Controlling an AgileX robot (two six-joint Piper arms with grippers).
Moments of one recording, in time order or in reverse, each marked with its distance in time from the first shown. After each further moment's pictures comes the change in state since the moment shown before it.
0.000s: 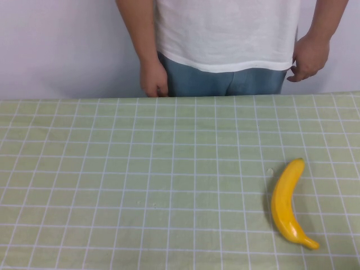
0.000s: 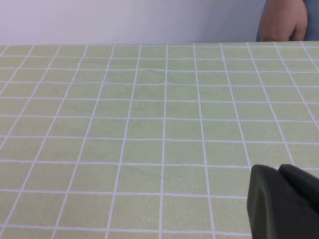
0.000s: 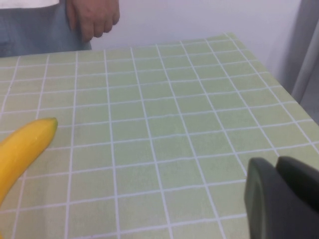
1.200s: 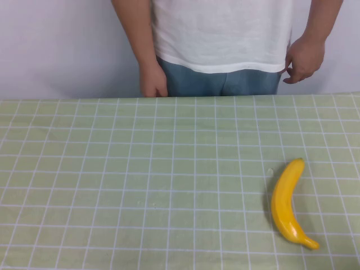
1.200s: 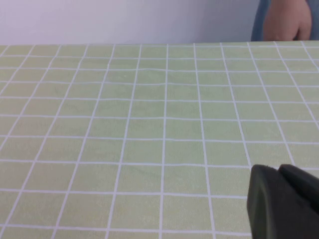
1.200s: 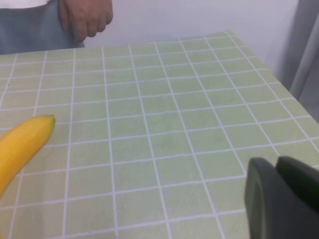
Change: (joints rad) right arm 0.000 0.000 0.000 0.000 0.049 0.000; left arm 0.000 0.000 0.000 0.001 0.000 0.000
